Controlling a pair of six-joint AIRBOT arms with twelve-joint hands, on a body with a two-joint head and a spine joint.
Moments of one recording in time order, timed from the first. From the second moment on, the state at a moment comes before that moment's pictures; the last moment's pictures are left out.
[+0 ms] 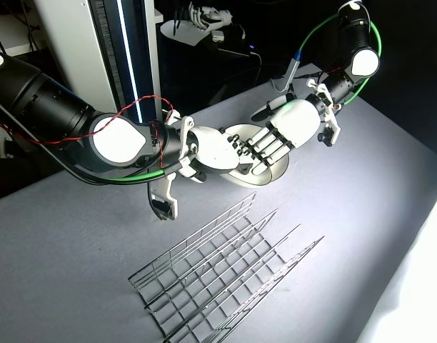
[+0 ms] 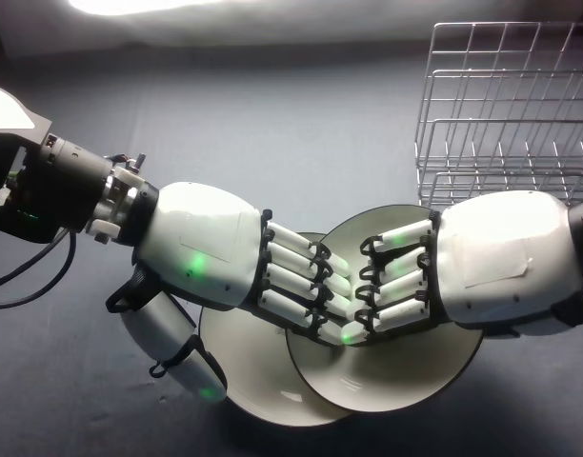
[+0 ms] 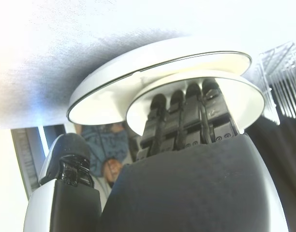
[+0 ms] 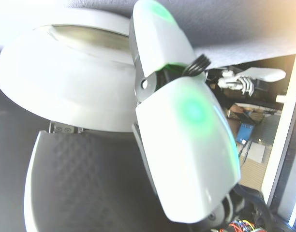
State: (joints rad) left arm 0.43 -1.32 1.64 1.80 -1.05 -0.20; right arm -0.51 -1.07 1.14 -1.27 0.61 -0.14
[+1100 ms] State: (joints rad) left arm 0.30 -1.10 1.56 1.73 -0.99 -0.26; right arm -0.43 -1.03 1.10 -1.18 0.65 -0.15
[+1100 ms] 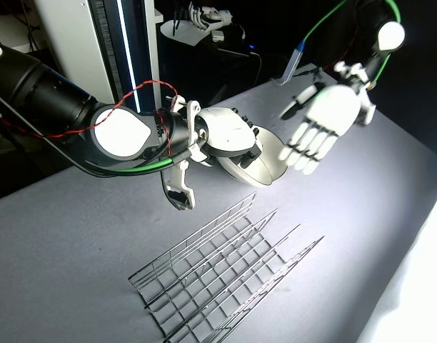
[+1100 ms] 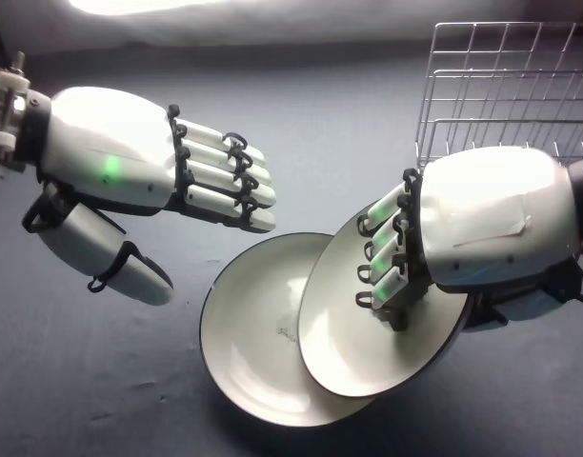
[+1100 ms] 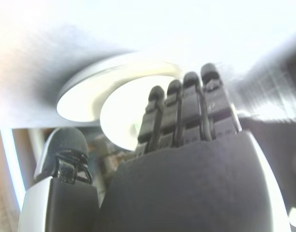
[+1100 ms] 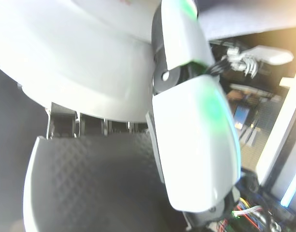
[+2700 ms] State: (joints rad) left arm 0.30 -0.89 1.58 1.63 -1.02 -0.32; right arm -0.27 -0.89 0.93 -0.19 0.43 -0.16
